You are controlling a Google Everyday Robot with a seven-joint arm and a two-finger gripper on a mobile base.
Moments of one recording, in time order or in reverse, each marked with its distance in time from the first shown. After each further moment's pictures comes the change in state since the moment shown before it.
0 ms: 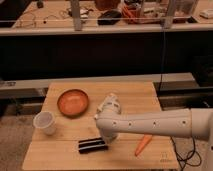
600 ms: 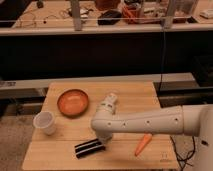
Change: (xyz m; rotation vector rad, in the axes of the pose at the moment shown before) arm -0.018 -0.007 0.006 -0.011 0.017 -0.036
